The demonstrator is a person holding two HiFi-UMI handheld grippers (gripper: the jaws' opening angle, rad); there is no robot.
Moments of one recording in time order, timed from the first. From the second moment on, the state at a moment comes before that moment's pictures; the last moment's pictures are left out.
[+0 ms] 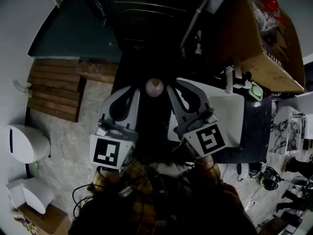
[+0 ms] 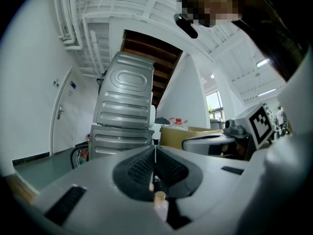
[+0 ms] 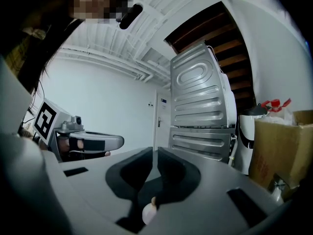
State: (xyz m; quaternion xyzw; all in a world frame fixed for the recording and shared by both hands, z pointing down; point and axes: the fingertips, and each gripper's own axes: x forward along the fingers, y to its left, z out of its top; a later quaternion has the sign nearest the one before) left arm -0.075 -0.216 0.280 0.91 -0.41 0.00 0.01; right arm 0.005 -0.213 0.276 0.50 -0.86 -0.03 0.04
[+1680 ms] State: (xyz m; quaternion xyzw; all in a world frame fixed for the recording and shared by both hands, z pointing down) left arm -0.073 -0.260 0.373 0.89 -0.44 0.04 0.07; right arm -0.008 -0.294 0.415 0.46 -0.88 0.06 0.09
